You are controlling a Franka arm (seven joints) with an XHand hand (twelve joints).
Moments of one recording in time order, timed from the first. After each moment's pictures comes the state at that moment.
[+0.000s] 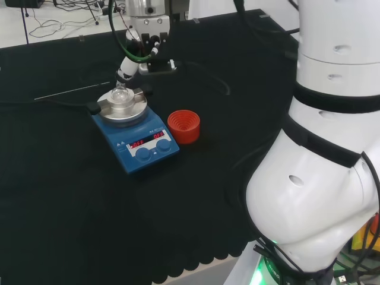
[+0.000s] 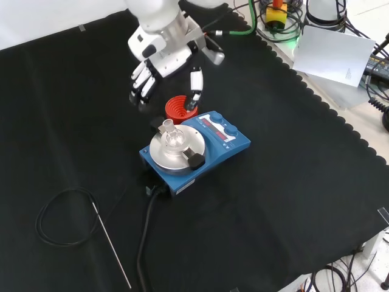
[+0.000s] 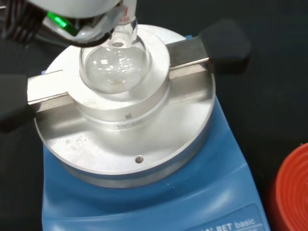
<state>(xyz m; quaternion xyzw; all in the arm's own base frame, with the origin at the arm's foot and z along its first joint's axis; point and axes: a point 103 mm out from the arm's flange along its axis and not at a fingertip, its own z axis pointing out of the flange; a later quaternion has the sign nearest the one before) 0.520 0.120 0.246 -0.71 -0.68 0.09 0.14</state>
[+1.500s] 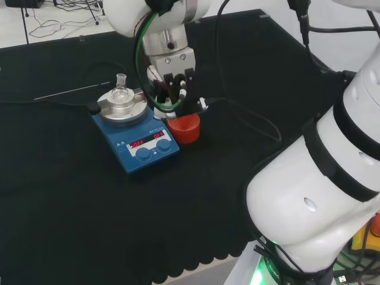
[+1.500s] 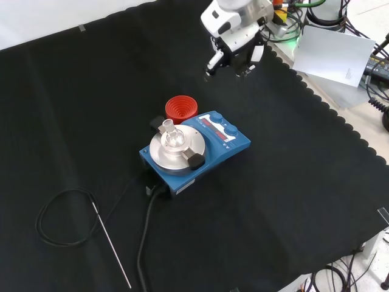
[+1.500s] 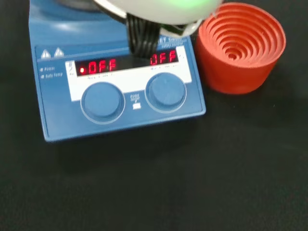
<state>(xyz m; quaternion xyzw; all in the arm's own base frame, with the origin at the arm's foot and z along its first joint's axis) 0.343 0.114 0.247 -0.71 -0.68 0.17 0.10</state>
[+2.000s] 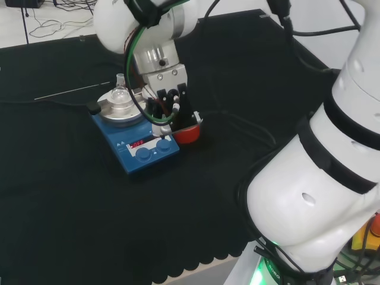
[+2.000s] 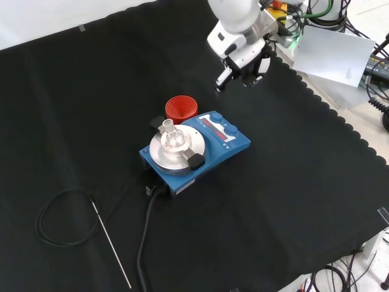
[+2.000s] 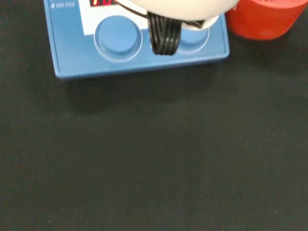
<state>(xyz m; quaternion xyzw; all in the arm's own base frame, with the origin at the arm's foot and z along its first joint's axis) 0.329 0.130 0.215 -0.69 -0.68 0.22 0.13</state>
